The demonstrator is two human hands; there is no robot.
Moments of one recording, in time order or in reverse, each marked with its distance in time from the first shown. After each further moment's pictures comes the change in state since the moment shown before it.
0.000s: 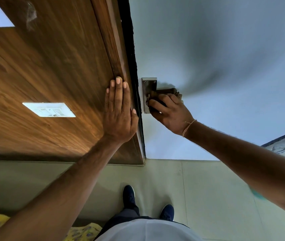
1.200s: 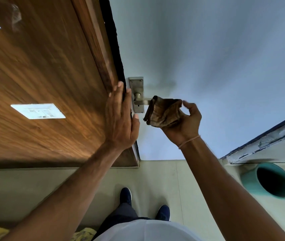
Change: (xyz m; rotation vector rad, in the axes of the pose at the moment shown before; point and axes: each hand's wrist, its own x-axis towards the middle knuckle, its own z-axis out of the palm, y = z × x) left_hand -0.005 0.053 -0.020 -0.244 -0.035 -0.032; right_hand -0.027 -0.025 -0.068 2.599 0.624 1.580
